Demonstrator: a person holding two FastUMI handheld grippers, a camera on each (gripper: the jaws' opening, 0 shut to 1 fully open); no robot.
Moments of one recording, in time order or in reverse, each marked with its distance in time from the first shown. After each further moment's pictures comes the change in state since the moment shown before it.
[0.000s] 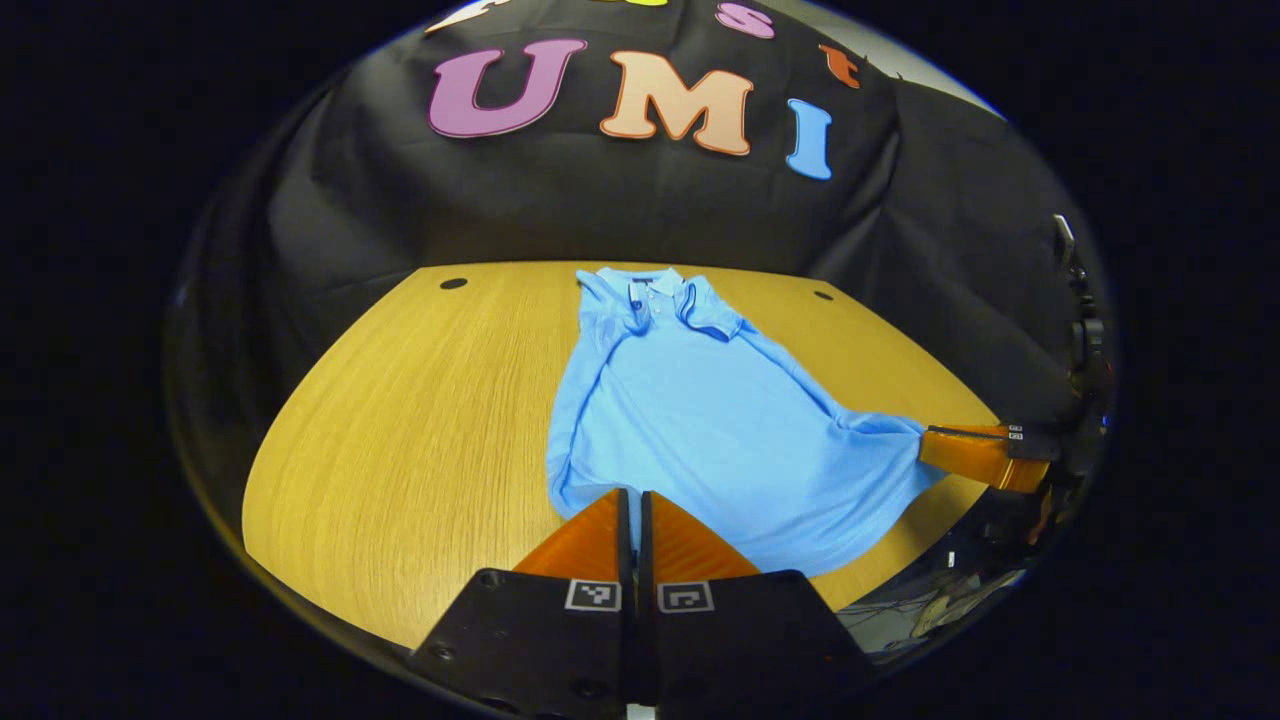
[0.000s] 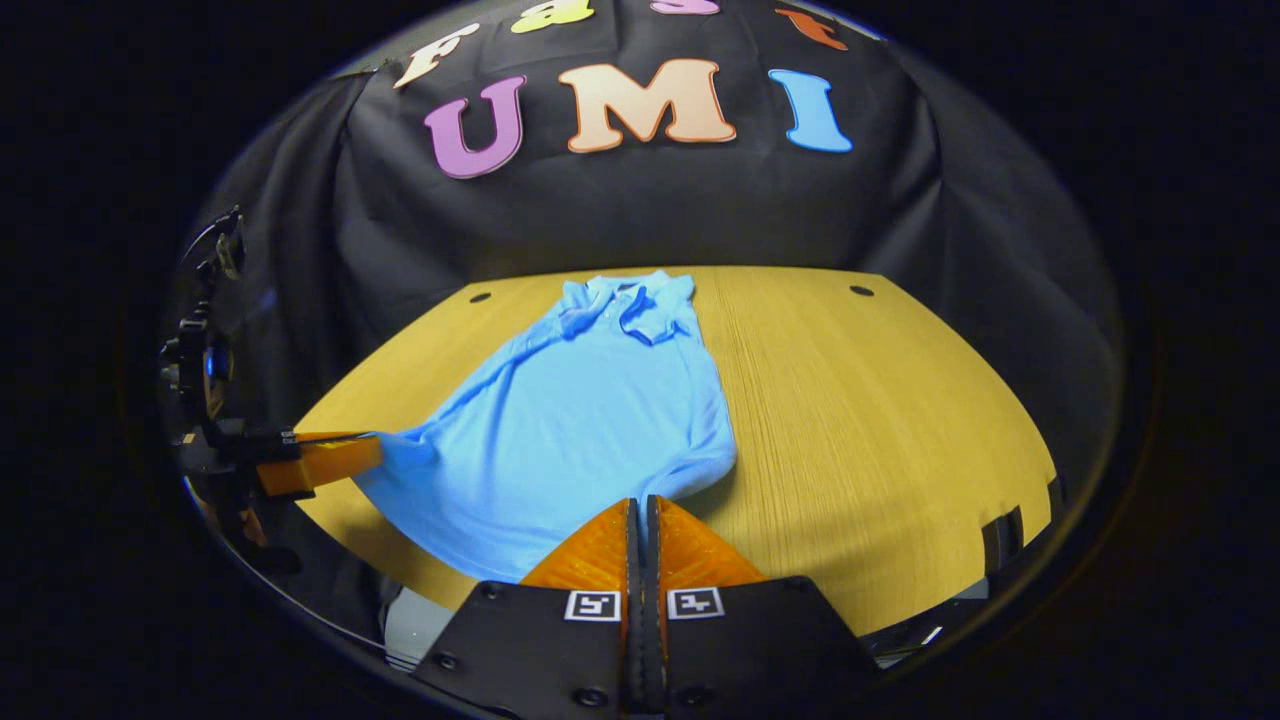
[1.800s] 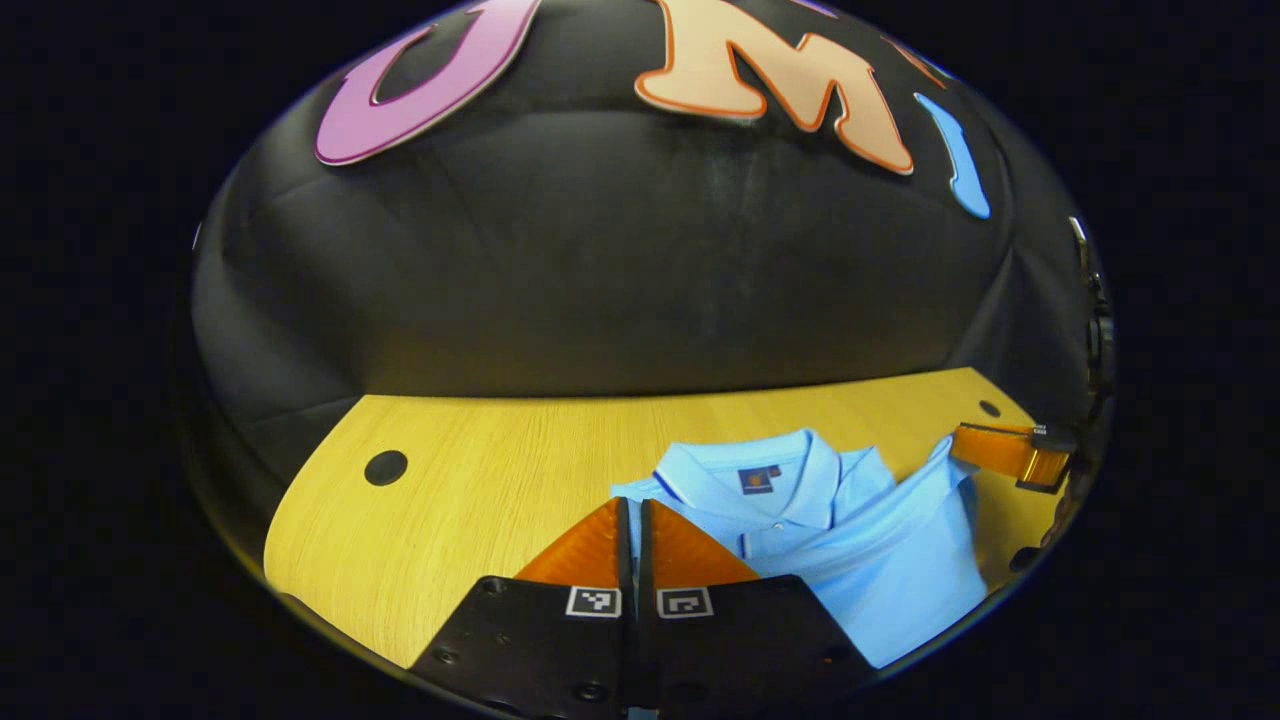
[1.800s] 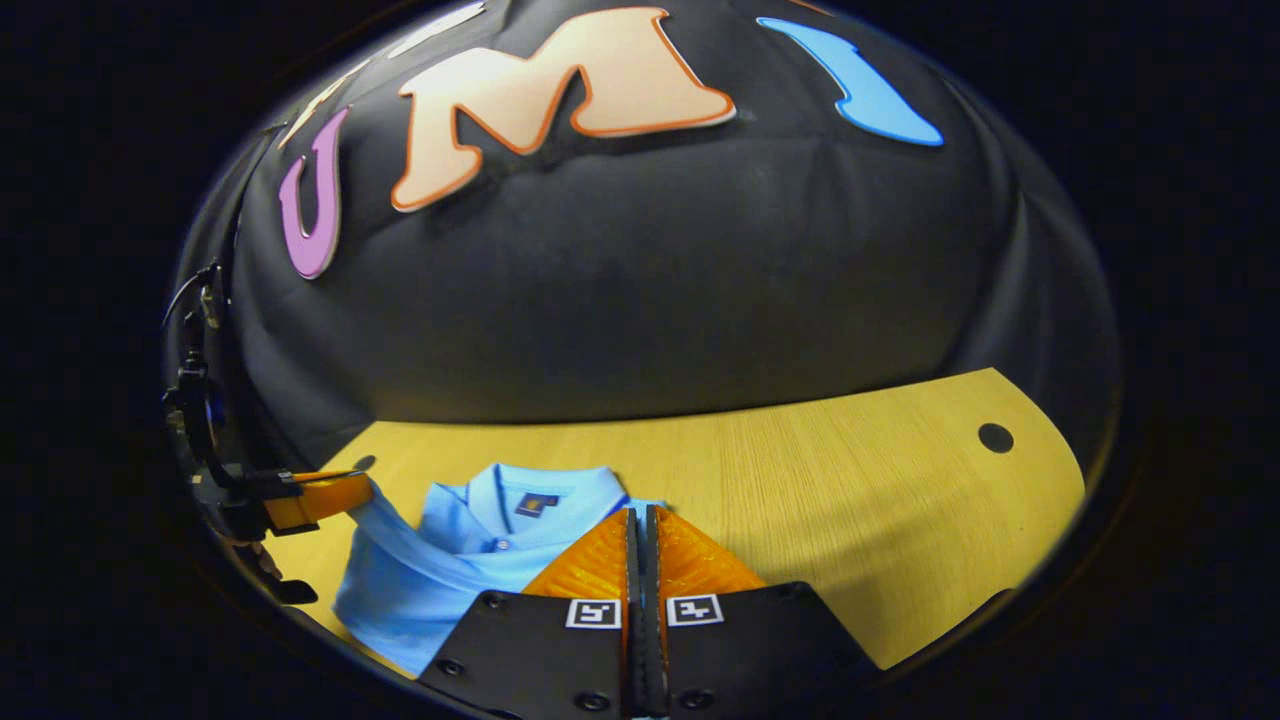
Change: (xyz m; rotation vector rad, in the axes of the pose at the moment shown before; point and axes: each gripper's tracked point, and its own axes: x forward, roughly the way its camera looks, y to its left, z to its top) left arm 0.357 0.099 0.212 0.051 -0.055 0.180; right arm 0.402 -0.087 0.204 0.085 -0.083 0.006
